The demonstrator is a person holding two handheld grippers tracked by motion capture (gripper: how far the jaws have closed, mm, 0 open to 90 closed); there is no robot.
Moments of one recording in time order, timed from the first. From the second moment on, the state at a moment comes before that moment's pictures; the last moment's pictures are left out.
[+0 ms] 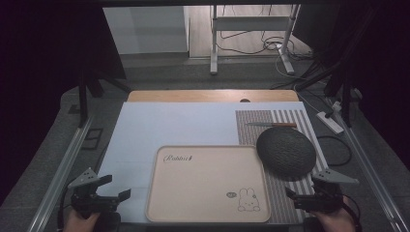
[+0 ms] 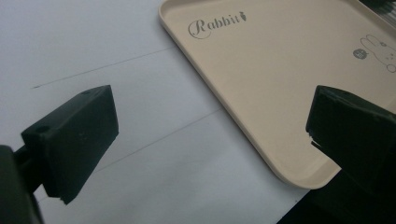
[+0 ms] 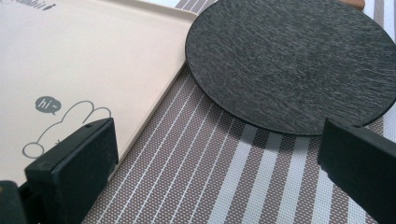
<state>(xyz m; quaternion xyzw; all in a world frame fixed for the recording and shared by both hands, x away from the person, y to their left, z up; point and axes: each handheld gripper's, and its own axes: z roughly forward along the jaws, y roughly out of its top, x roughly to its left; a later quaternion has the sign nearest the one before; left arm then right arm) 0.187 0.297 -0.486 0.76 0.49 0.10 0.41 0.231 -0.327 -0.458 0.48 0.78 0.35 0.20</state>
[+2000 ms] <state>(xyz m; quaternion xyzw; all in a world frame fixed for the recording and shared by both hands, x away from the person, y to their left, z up) 0.188 0.299 -0.487 0.76 0.49 0.10 0.41 0.257 -0.313 -0.455 0.43 0.81 0.37 0.18</state>
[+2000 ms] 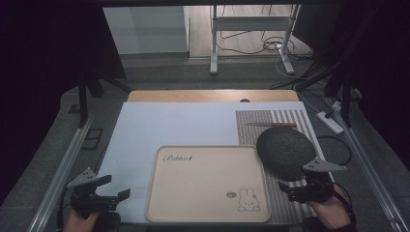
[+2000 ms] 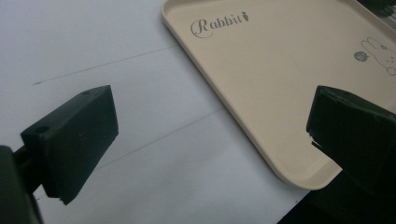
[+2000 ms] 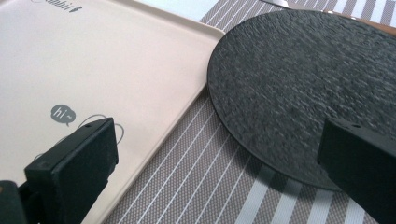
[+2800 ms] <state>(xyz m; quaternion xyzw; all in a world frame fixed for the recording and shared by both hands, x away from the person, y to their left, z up) 0.189 0.299 -0.487 0.76 0.50 0.10 0.41 0.283 -0.303 -0.456 0.42 0.82 0.36 0.16</state>
